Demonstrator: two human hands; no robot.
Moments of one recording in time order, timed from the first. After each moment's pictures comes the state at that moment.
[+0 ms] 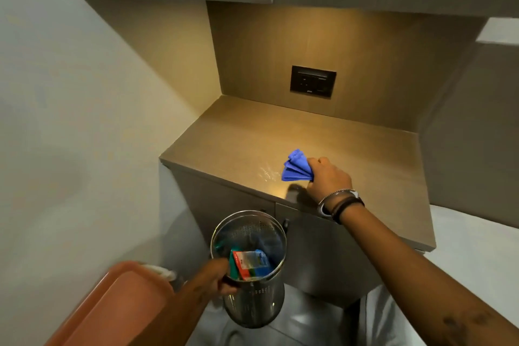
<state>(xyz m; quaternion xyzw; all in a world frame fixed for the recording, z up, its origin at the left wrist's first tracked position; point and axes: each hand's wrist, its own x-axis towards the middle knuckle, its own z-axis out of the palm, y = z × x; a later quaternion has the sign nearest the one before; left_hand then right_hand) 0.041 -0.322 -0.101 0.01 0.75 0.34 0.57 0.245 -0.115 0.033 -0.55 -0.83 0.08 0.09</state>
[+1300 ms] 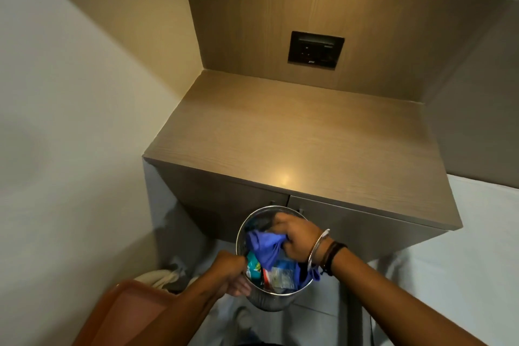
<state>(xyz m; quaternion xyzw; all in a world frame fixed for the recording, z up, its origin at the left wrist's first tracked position) -0.003 -0.286 -0.119 0.18 0.75 0.08 0.63 0.177 -0.197 -0.050 -0.35 -0.88 0.31 -0.05</state>
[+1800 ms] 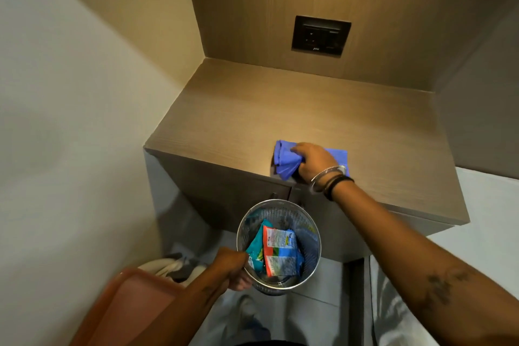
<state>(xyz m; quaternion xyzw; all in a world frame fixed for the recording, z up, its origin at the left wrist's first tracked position) -0.002 -0.291 -0.133 0.16 0.78 0.09 0.60 0.169 -0.081 -0.017 -0.54 -0.81 0.22 0.09</state>
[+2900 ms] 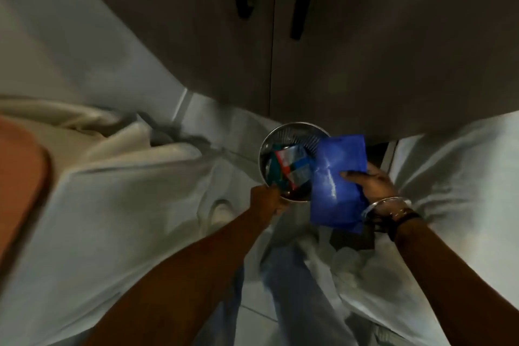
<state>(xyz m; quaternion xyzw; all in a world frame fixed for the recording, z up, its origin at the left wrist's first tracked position) 0.192 -0.373 -0.512 -0.02 0.75 0.23 0.62 0.386 -0.266 -0.429 -0.68 -0.32 0.64 0.16</state>
